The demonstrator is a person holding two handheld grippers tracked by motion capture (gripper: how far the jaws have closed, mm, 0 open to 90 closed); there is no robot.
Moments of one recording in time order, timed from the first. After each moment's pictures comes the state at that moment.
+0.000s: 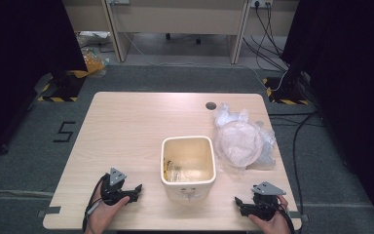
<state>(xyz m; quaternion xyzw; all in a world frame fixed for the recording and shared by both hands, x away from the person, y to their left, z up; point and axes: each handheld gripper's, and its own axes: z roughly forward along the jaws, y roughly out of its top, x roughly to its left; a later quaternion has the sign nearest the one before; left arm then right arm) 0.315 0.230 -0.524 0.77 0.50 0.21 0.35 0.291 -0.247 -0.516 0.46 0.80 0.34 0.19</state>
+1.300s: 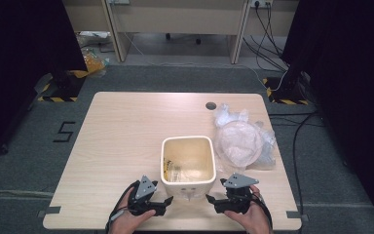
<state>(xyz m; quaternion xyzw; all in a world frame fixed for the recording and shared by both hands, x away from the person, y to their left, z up) 0.288 0.144 -0.501 0.81 0.37 0.15 0.43 0.304 -0.167 -0.478 0.34 0.84 0.40 0.13</state>
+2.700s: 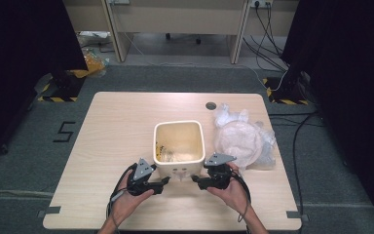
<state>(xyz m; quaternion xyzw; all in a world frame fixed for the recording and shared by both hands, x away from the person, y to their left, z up) 0.336 0.156 -0.492 0.79 0.38 0.18 0.45 0.370 -0.122 -0.481 0.32 0.85 0.41 0.12</state>
